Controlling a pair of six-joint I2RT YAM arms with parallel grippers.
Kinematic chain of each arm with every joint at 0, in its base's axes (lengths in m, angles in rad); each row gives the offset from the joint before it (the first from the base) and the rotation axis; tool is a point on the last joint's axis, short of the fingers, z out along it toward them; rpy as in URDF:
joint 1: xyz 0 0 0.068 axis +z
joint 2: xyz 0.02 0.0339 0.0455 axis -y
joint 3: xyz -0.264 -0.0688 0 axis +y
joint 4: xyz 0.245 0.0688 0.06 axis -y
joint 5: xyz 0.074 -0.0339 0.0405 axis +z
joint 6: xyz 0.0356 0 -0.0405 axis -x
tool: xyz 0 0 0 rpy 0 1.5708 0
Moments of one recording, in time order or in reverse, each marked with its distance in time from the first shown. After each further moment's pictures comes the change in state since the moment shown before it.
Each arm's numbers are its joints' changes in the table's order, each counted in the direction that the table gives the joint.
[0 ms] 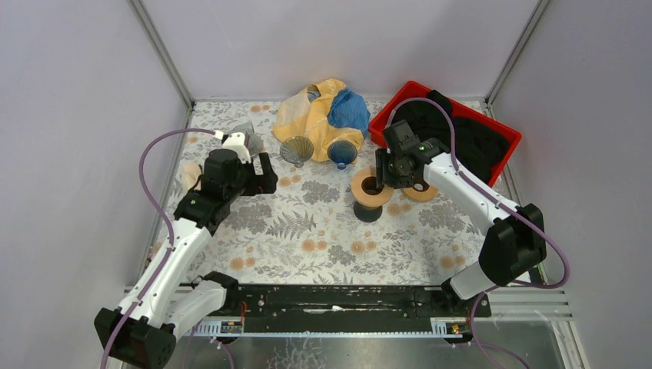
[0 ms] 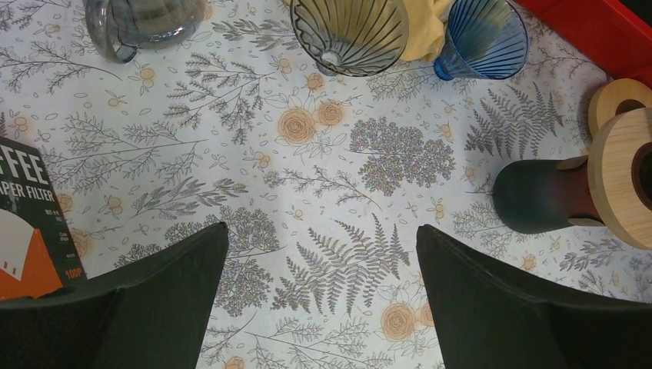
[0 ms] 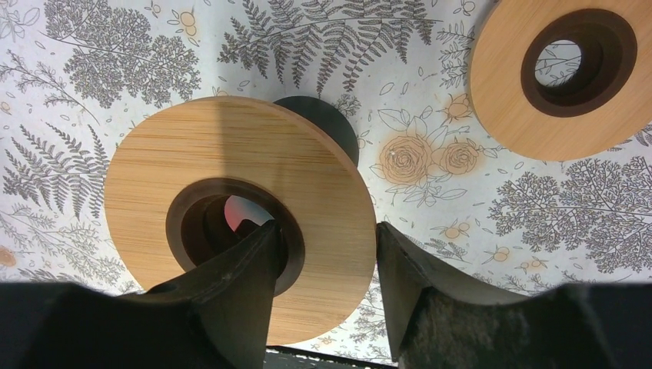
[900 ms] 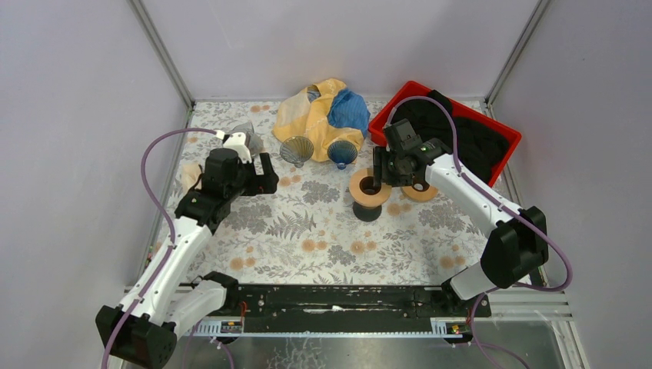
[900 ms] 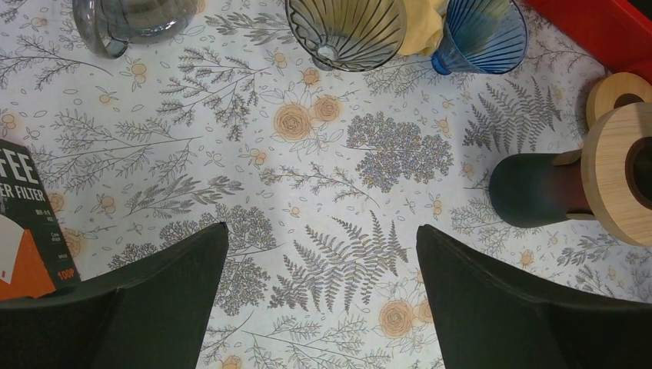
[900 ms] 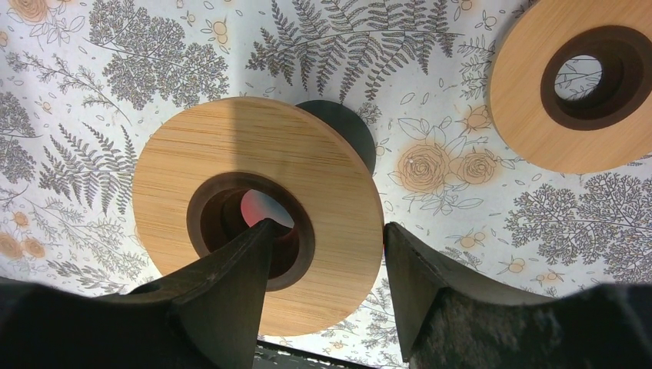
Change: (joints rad) left arm 0.008 -0.012 0.000 0.000 -0.024 0.000; right arm 0.000 0.018 0.002 0.033 0.040 -0.003
